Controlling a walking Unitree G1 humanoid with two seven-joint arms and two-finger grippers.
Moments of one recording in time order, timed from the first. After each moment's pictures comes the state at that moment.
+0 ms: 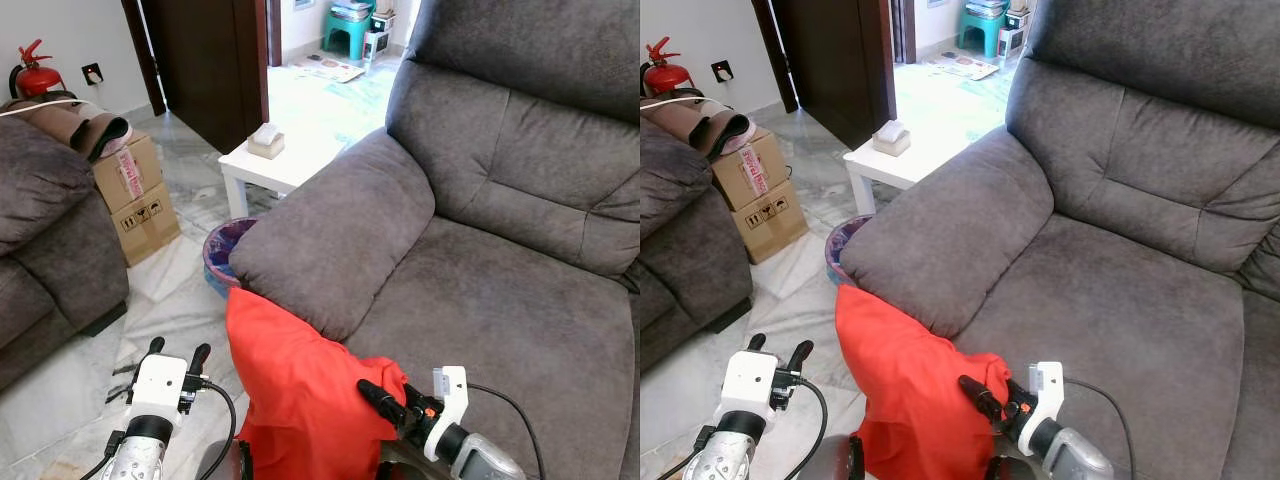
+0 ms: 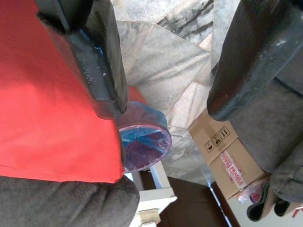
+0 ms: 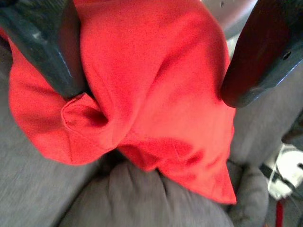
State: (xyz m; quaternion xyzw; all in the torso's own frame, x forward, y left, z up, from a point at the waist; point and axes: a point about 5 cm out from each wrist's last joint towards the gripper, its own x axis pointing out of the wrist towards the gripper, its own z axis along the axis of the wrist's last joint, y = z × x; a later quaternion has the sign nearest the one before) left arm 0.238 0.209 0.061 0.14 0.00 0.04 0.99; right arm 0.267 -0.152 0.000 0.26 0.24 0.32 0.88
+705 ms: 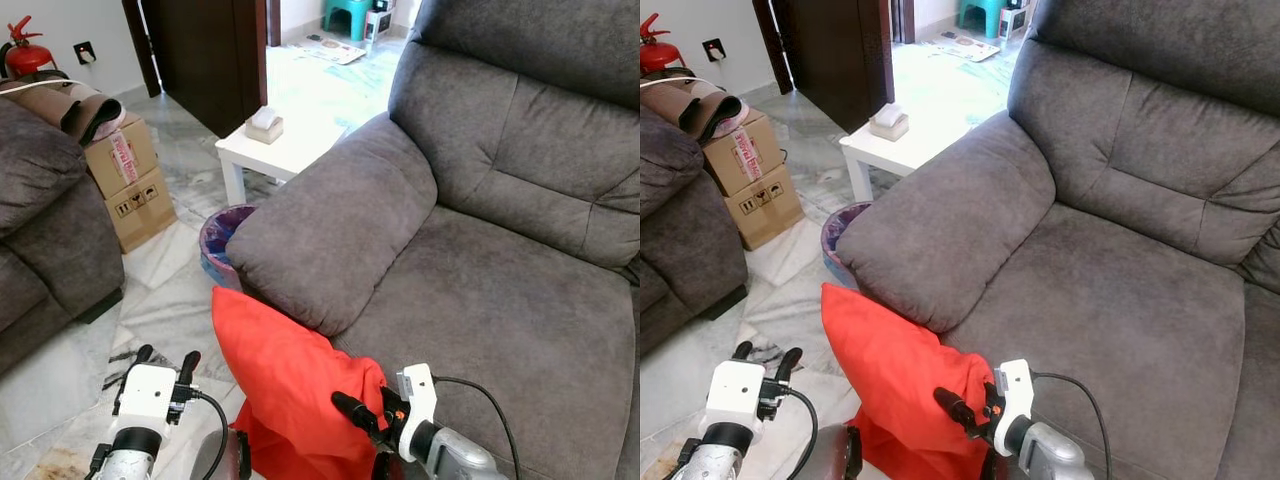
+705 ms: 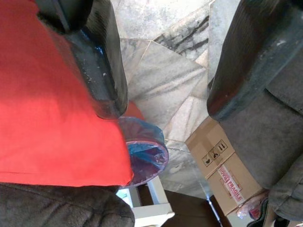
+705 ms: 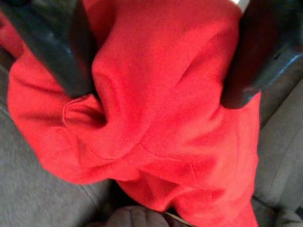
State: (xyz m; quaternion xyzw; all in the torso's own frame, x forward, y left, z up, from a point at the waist) left arm 0.224 0.215 0.066 0.15 0.00 0.06 0.99; right arm 0.272 -0.127 -0.008 0.19 0.26 0.30 0.90
